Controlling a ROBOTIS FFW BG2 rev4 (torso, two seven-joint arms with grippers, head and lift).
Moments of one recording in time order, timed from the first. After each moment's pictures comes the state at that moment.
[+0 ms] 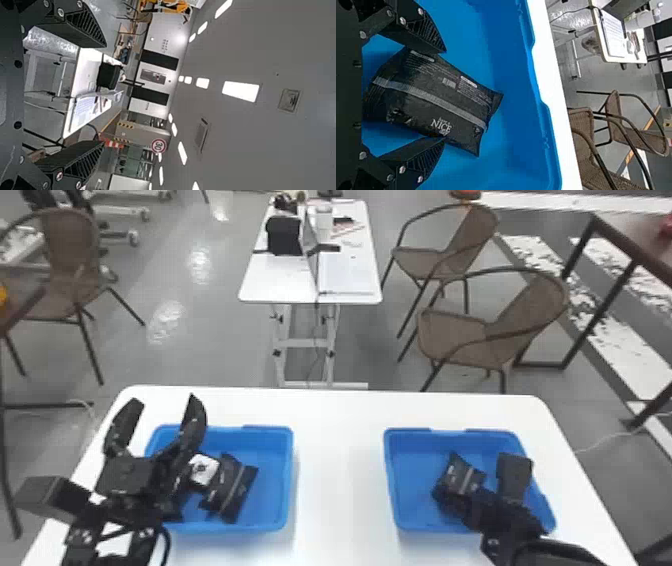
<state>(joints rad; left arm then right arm) 0.26 0.00 0.09 -1.57 0.33 -0.44 -0.30 -0.05 -0.13 -0.04 -1.12 -0.29 0.32 0.03</state>
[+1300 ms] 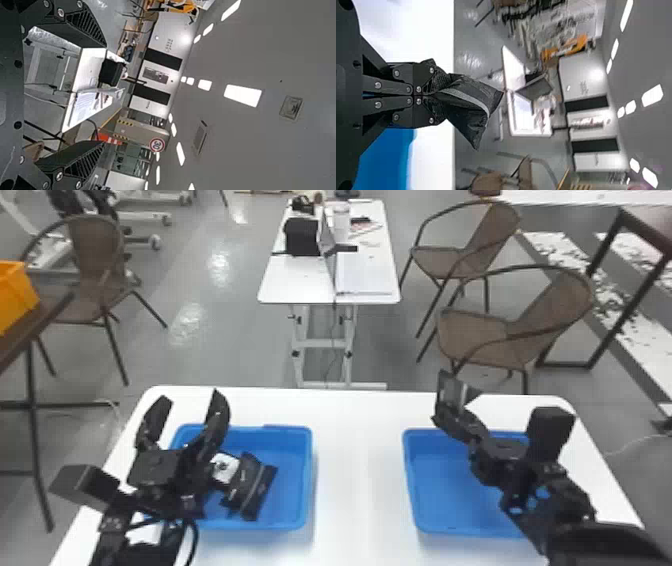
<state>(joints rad) 0.25 0.00 0.08 -1.59 0.38 -0.39 -0.29 0.09 -0.13 0.00 -1.61 -0.23 0.22 0.27</state>
